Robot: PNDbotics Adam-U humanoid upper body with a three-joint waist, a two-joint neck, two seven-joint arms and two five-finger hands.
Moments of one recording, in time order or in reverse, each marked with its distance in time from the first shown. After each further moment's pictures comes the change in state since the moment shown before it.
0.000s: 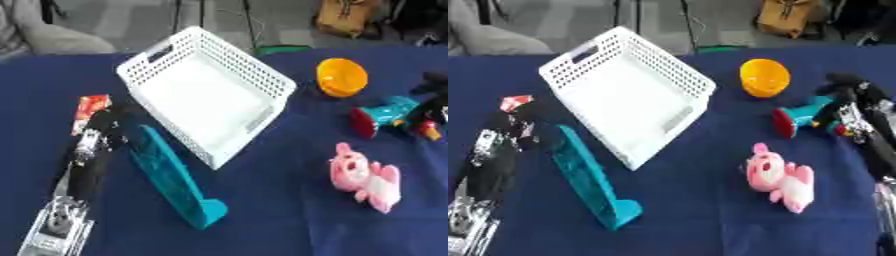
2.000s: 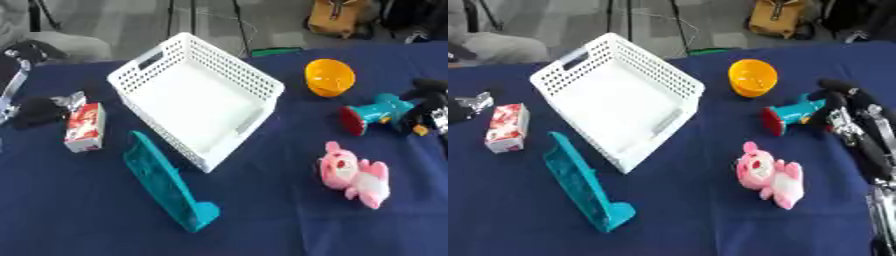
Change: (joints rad) left arm -0.330 0.337 0.157 0.224 -0.954 0.311 -0.152; right arm 0.026 0.000 0.000 0.004 0.001 0.007 0.003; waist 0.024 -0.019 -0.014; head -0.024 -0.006
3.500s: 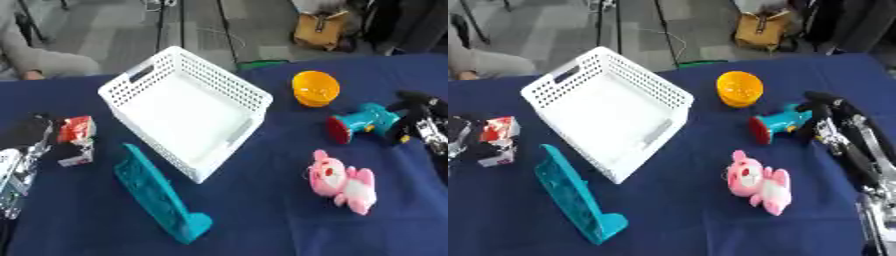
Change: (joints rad) left arm -0.128 -0.116 -0.010 0.529 -0.213 0.068 0.096; right arm 0.008 0.000 0.006 0.012 0.000 -0.006 0.008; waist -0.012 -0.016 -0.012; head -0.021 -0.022
